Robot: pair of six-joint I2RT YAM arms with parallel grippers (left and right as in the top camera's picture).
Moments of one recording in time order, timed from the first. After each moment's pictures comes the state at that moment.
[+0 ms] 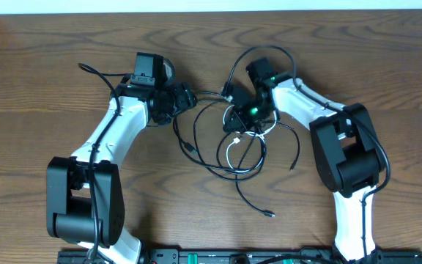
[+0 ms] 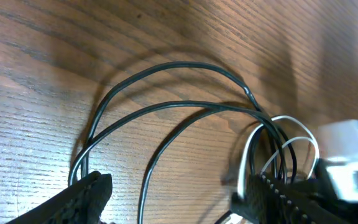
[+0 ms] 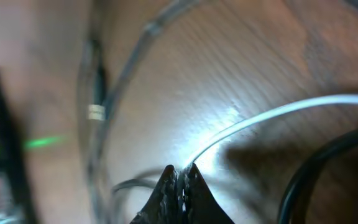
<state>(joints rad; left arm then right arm) -0.15 1.77 1.20 -0.55 0.33 -0.57 0.41 2.21 1.54 -0.73 -0.75 -0.24</state>
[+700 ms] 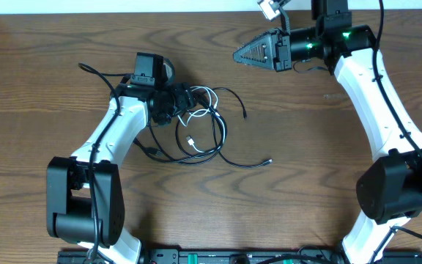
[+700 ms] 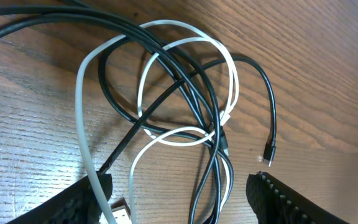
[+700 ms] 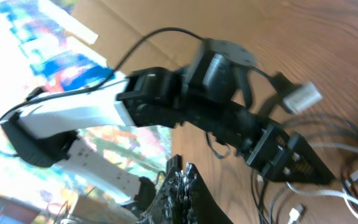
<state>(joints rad) -0.15 1.77 1.20 -0.55 0.34 -0.56 0.22 1.93 1.82 -0.69 -1.42 0.05</state>
